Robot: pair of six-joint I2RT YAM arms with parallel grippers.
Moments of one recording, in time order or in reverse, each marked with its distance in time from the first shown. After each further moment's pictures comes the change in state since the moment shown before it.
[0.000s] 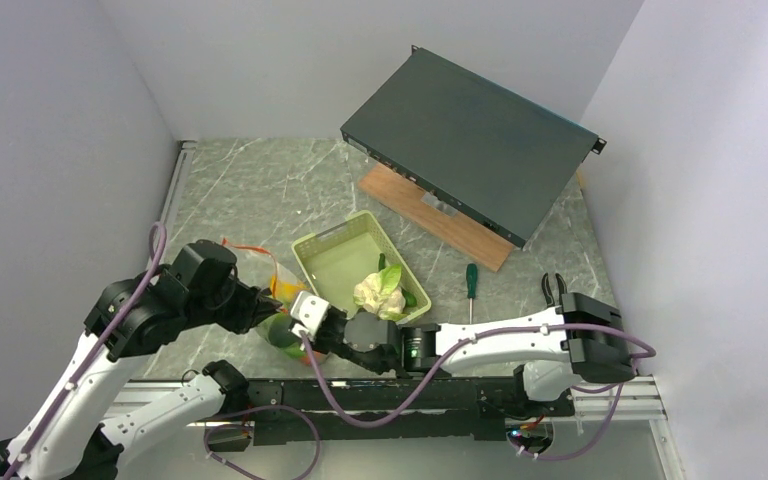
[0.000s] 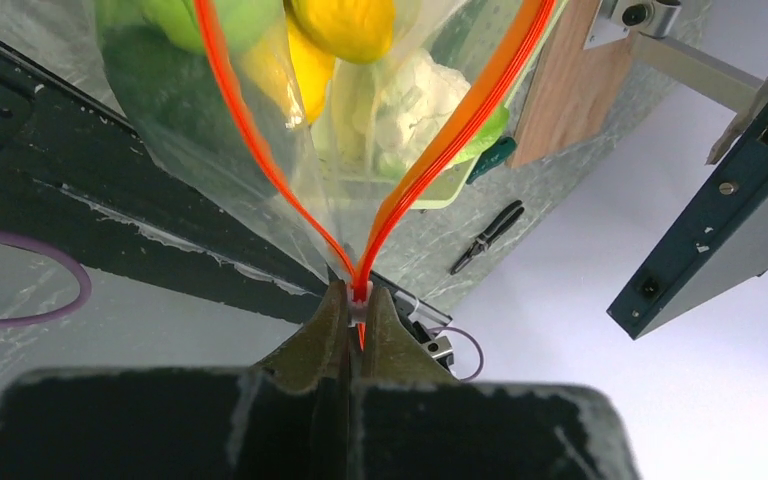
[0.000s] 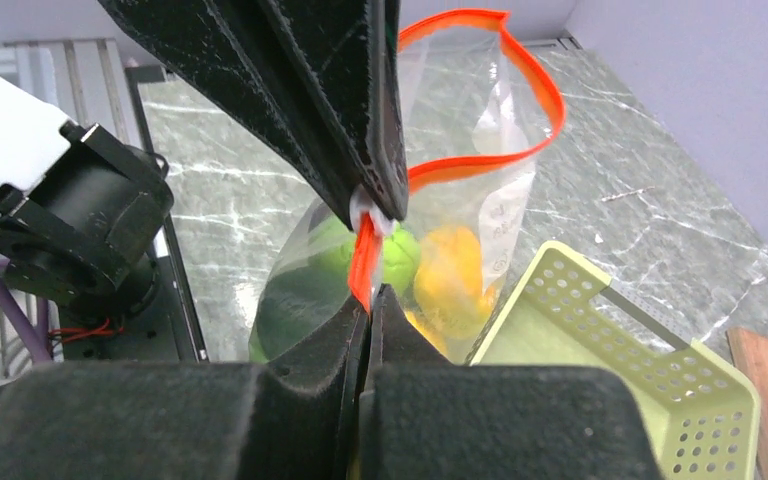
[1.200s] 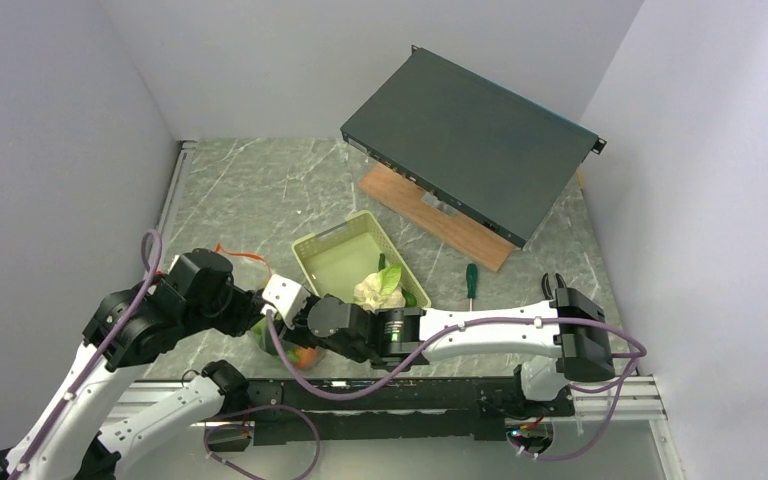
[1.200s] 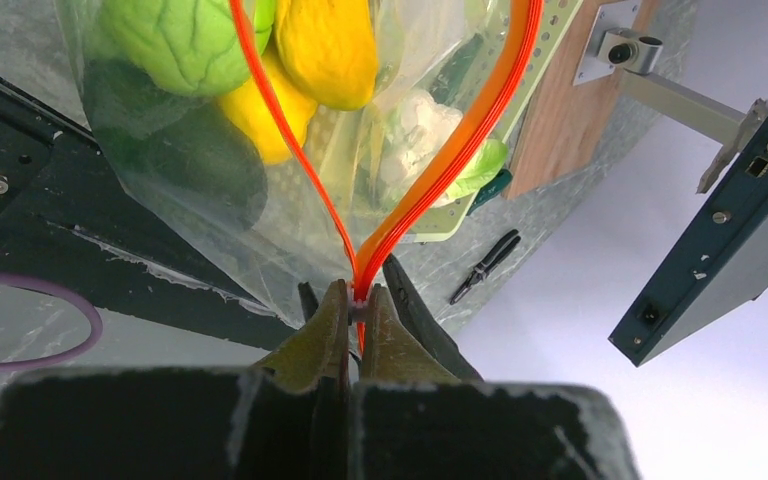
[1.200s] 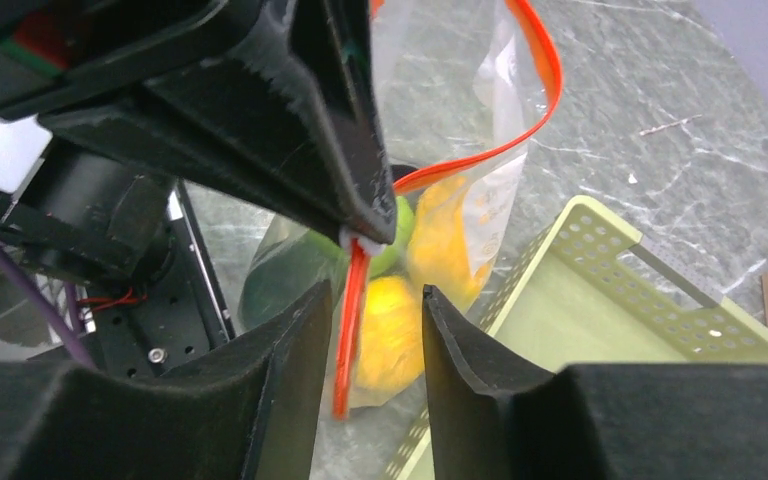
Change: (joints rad) left arm 0.004 -0.057 -0.068 0.030 -0.068 0.014; right arm -0.024 0.067 0.249 -0.387 -0.017 0.141
